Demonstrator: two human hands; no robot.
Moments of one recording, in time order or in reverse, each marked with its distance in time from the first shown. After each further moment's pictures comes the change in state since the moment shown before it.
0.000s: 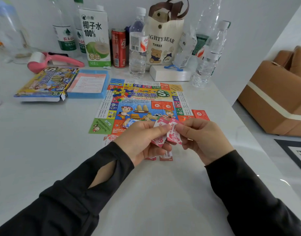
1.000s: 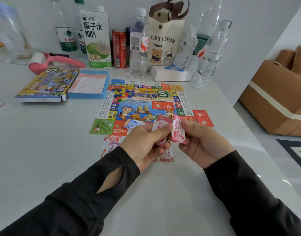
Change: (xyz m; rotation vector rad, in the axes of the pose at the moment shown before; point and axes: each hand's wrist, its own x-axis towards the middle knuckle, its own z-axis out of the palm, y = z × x) left_hand 0.004 -0.014 0.005 -0.168 0.058 0.047; right_hand -0.006 -0.002 0.006 0.373 -0.095 0.205
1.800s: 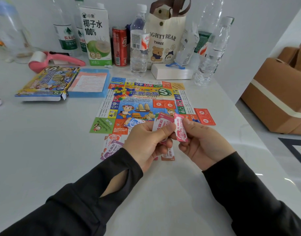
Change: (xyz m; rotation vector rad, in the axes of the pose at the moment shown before) left_hand -0.002 -0.004 0.005 0.080 0.051 0.150; right_hand -0.002 0.004 0.005 0.011 0.040 0.000
